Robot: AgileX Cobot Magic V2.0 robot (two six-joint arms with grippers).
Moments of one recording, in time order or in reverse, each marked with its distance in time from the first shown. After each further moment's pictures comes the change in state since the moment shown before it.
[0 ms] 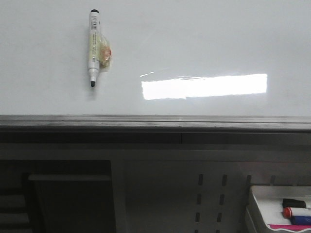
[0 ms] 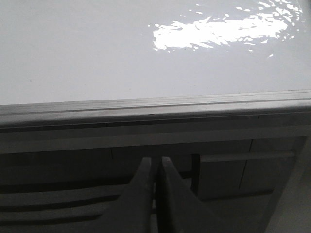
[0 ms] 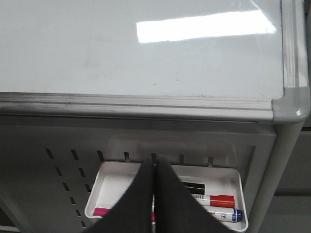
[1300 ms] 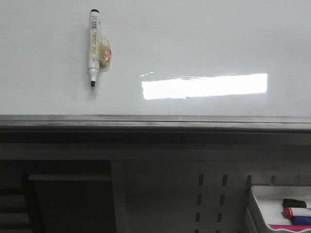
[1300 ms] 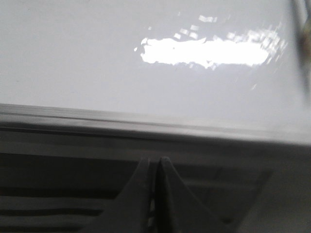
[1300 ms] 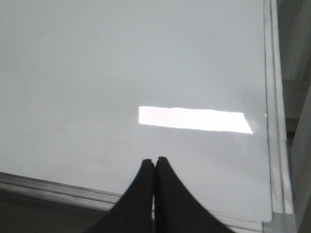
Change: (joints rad) left arm 0.000 0.000 0.000 -0.268 -0.082 0.000; right arm 0.000 0.000 0.000 -0.130 -0.329 0.000
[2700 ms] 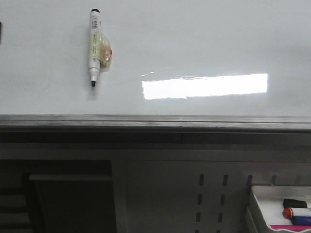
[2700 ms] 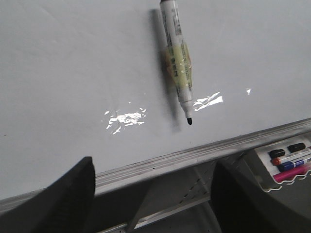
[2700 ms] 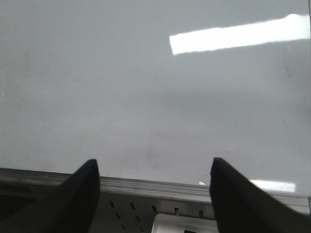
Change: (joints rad) left arm -0.292 0.847 -0.518 -0.424 0.030 0.480; right arm 0.019 0.314 -0.437 0.369 0.434 -0.140
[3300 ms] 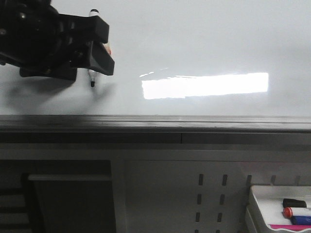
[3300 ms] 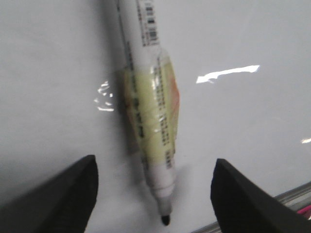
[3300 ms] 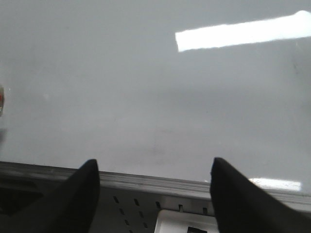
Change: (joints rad) left arm -0.232 0.568 -0.259 -0.135 -0.285 0.002; right arm 0.021 0.000 0.000 0.000 0.007 0.000
